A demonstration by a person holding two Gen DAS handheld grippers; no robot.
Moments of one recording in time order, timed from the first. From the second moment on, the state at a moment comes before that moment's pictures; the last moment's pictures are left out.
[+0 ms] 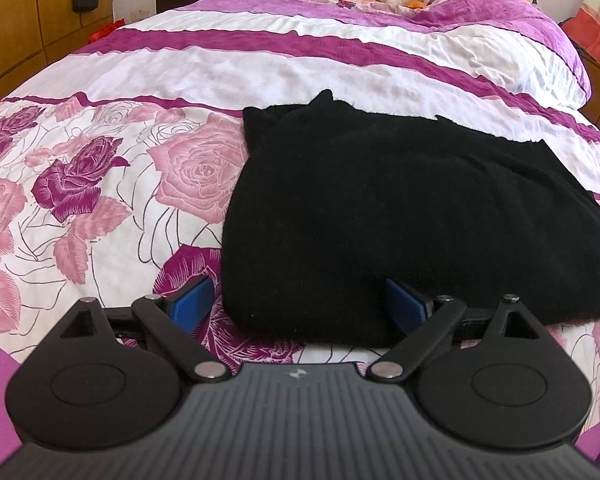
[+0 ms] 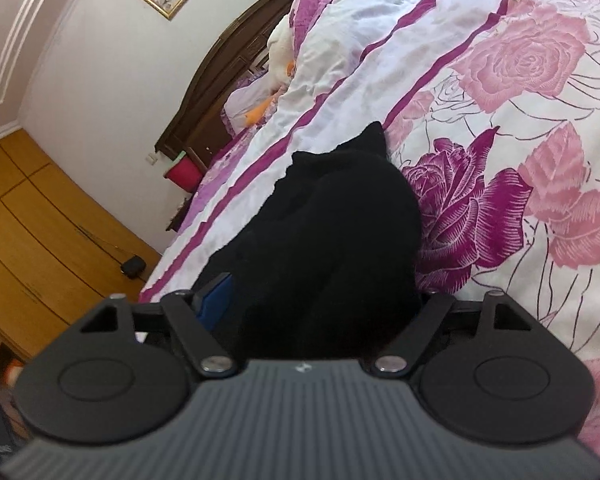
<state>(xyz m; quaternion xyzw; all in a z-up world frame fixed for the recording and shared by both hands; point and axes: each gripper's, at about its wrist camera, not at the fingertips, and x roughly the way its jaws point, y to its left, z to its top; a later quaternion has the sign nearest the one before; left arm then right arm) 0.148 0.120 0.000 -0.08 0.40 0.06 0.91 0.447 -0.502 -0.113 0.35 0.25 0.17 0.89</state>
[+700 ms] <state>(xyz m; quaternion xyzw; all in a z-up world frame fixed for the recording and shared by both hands) 0.149 0.118 0.000 -0.08 0.40 0.06 0.91 0.440 -0.515 -0.126 0.38 0.23 0.14 0.88</state>
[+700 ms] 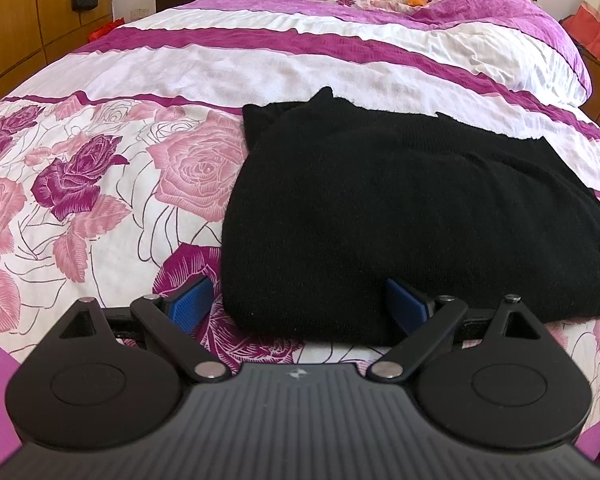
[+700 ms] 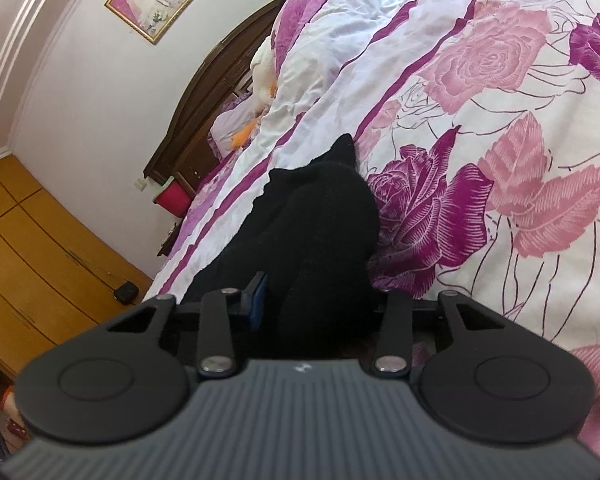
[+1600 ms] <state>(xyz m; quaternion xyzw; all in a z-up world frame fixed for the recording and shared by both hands) 0.117 0.147 0.027 -0.12 0.35 0.07 0.93 0.449 -0.448 -0.040 0.25 0.15 0.18 0.94</state>
